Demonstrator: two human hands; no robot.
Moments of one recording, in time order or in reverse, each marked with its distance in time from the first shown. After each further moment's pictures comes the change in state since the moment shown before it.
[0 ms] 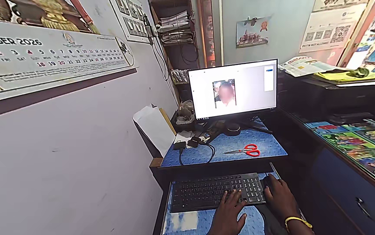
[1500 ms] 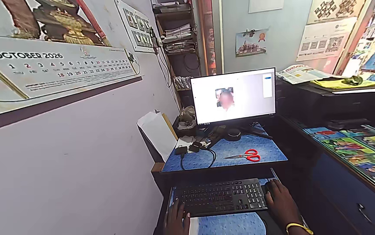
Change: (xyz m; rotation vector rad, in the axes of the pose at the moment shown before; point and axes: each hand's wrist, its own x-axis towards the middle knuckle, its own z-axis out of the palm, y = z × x) left_hand -0.138 -0.112 -0.043 0.132 0.324 -0.656; right_hand 0.000 0.010 0.015 0.004 0.066 -0.083
